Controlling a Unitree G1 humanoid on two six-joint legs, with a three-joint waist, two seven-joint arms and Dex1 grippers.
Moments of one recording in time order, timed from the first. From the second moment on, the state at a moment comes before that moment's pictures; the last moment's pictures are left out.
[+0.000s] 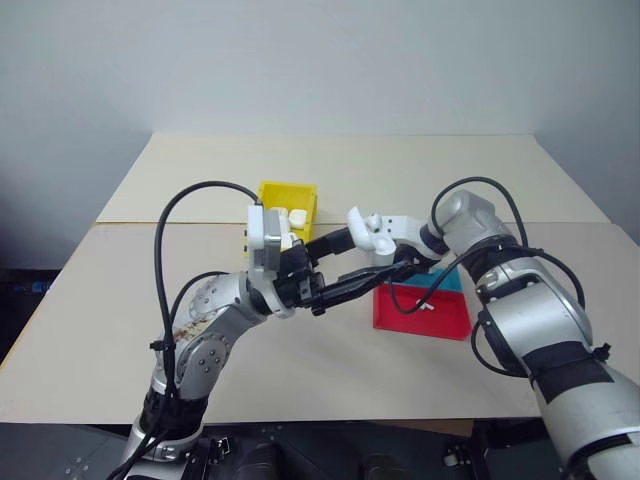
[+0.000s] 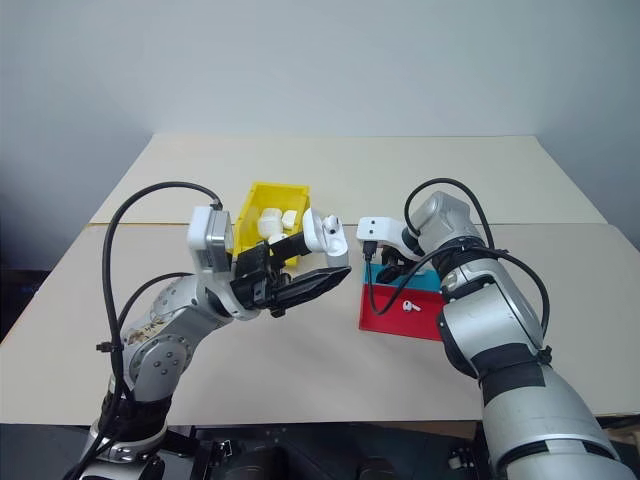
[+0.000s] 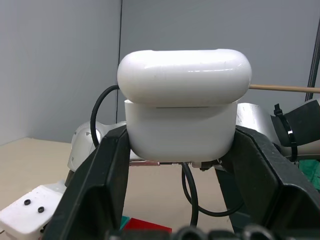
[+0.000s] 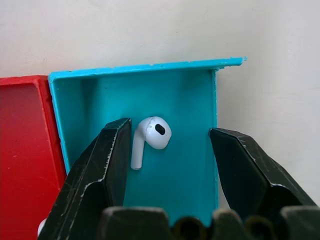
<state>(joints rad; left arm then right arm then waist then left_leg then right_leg) -0.46 0.29 -0.08 -0.43 -0.77 0.44 -0.82 -1.33 -0.42 0.43 1.21 -0.46 0.14 1.27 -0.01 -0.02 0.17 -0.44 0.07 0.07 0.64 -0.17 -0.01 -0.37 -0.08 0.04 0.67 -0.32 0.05</state>
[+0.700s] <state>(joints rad) -0.44 0.32 -0.13 -0.34 -0.67 0.34 -0.96 -1.11 -0.61 0.16 0.69 -0.19 0.50 1.34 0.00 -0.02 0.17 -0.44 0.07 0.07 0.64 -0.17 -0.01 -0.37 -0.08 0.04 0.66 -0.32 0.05</state>
